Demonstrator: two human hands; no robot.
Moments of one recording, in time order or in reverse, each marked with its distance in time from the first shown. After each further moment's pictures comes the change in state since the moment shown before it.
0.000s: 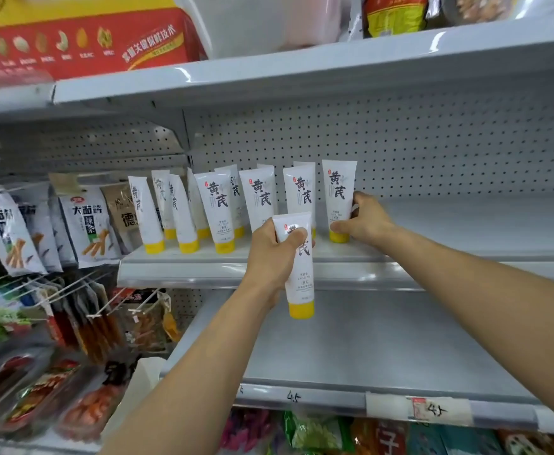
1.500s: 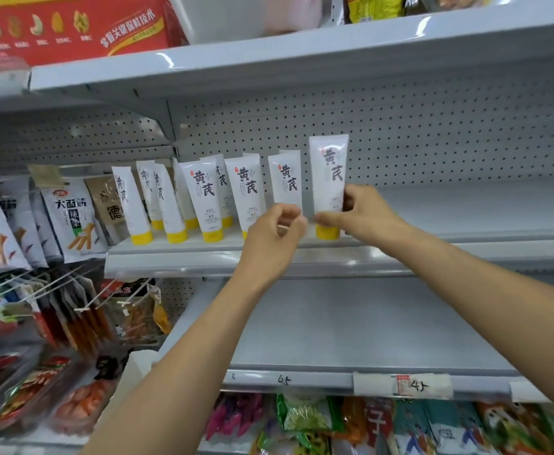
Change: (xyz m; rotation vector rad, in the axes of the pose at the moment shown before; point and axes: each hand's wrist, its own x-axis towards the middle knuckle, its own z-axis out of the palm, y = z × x) left_hand -0.012 0.001 0.002 0.370 -0.080 0.292; right_hand -0.069 -0.028 -0.024 0.106 -0.063 -0.128
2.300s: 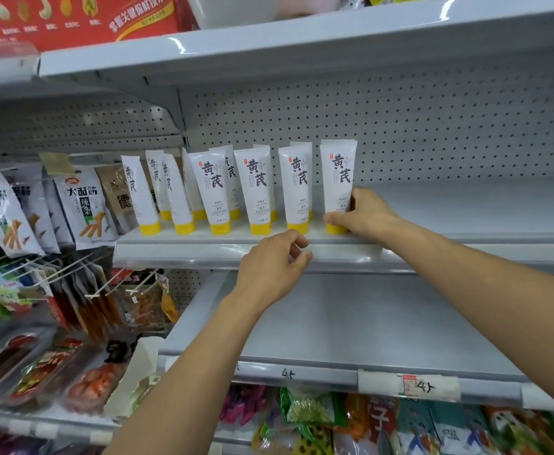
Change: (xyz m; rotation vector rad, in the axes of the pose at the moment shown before) left_hand -0.018 -0.025 -0.003 0.555 -0.161 -0.018; right_hand 0.030 0.022 0.015 -0.173 -0.021 0.116
